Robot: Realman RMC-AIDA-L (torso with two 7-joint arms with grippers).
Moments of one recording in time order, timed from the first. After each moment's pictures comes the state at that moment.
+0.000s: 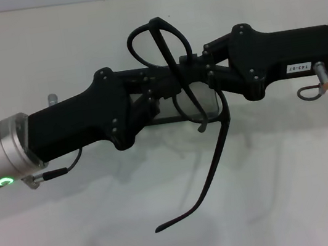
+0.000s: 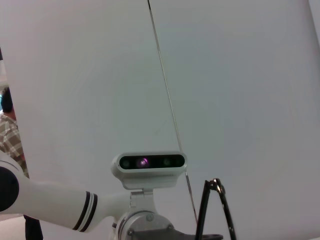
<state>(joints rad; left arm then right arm) -0.46 -2.09 1.00 0.53 1.43 1.82 -1.18 0.60 2.02 -1.28 -0.72 -1.34 -1.59 1.41</state>
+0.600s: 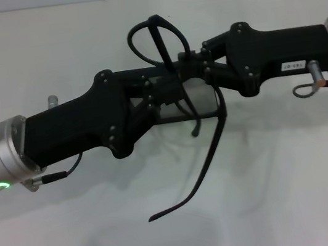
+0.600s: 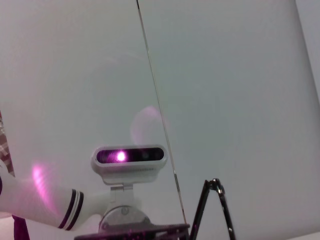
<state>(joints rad) -0.46 -2.09 1.00 0.53 1.43 1.88 -1.18 0.61 2.03 -1.28 -0.69 -1.34 -1.55 1.39</state>
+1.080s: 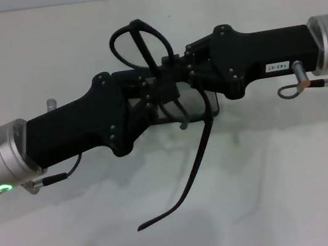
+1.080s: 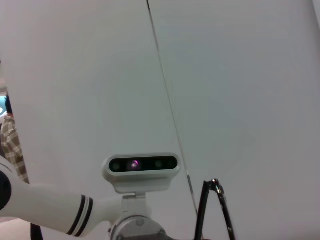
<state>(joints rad) -0.46 -2.09 0.99 0.50 1.43 1.85 -1.15 0.68 2.03 -1.31 -0.61 -1.31 -1.56 1.36</state>
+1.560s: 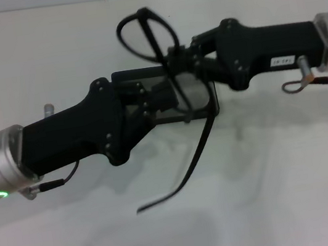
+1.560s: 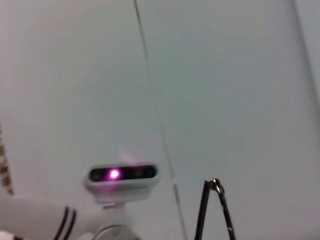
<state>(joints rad) -0.45 -2.08 0.99 0.50 1.43 1.88 -1.15 0.66 2.02 -1.30 -0.61 -1.28 -1.55 1.35</state>
